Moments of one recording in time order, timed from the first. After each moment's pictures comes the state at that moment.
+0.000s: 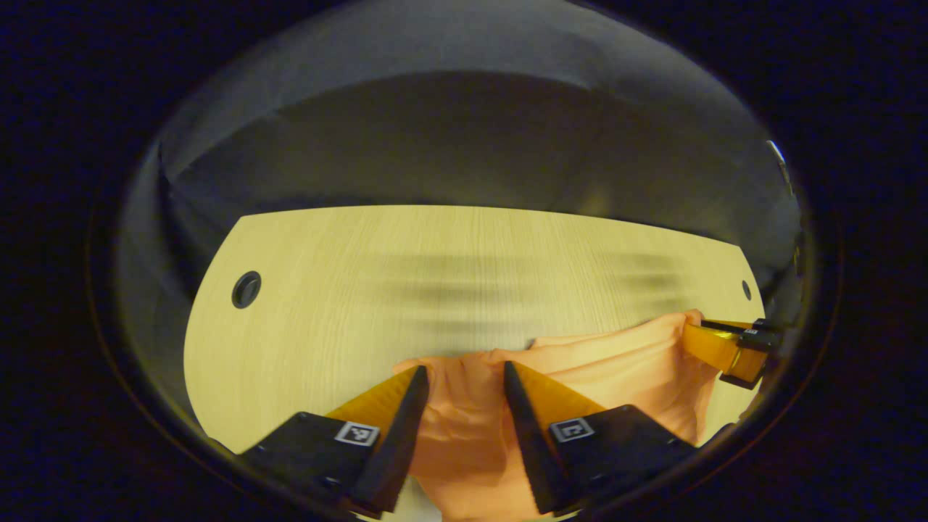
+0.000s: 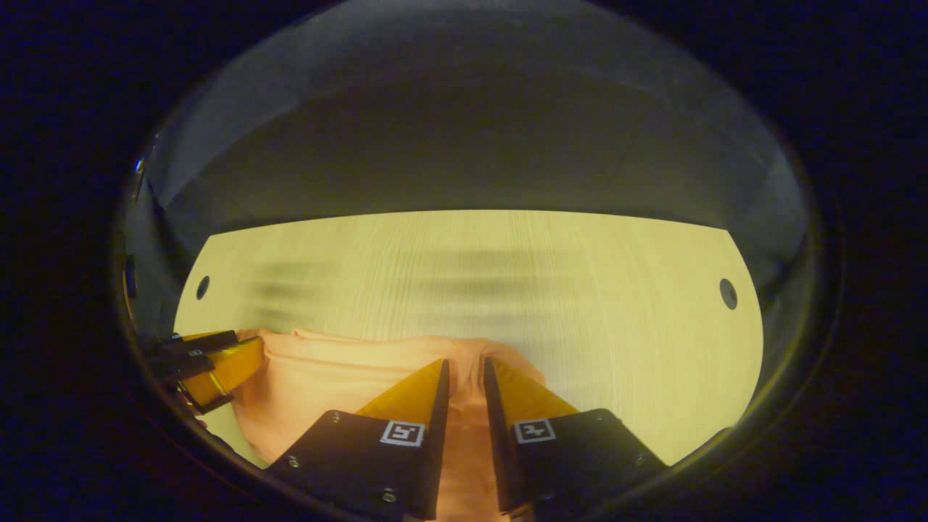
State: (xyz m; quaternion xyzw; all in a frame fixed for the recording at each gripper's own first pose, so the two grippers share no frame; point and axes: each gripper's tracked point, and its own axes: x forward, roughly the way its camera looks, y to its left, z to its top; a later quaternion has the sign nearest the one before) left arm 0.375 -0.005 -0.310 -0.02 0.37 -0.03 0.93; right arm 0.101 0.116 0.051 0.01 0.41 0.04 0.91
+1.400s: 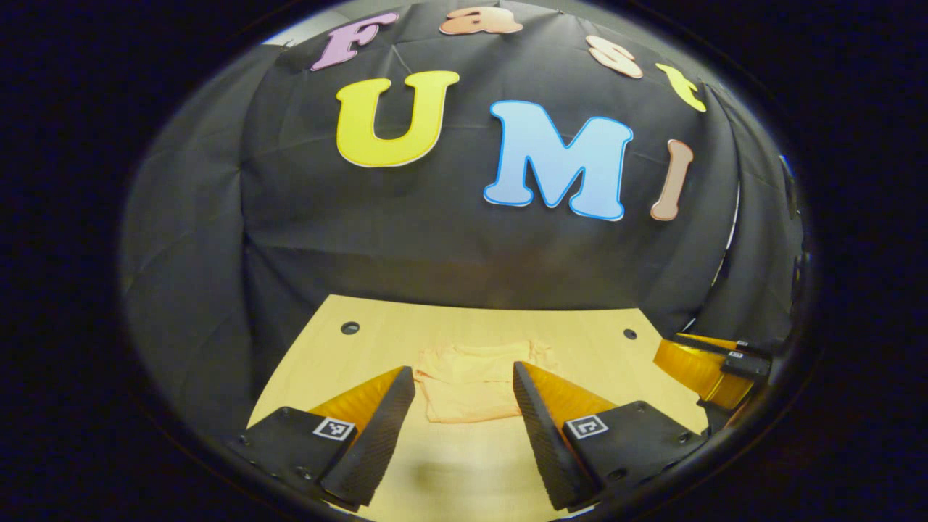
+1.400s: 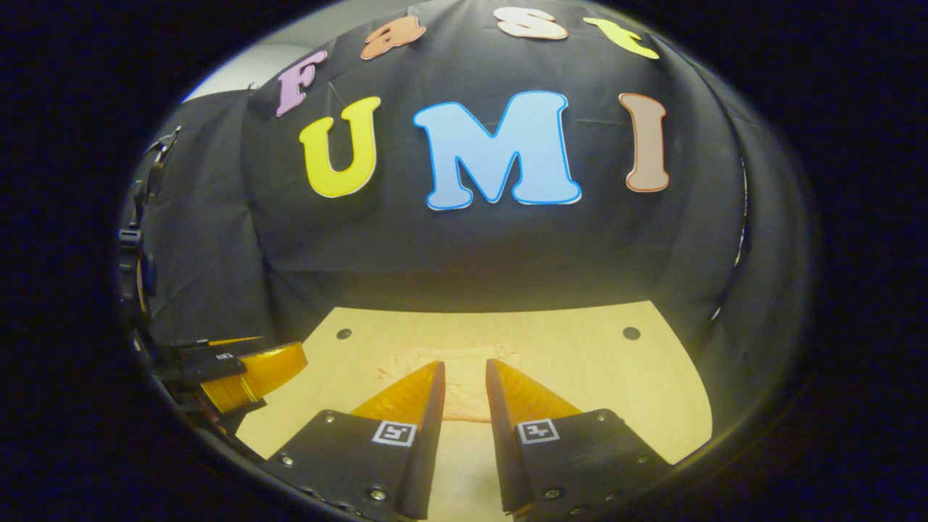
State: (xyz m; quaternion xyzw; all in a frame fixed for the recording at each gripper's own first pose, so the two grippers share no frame) left arm 0.031 -0.048 -0.051 -0.05 0.17 -0.04 0.98; right arm -0.200 0.094 0.285 0.03 0.16 0.10 0.98
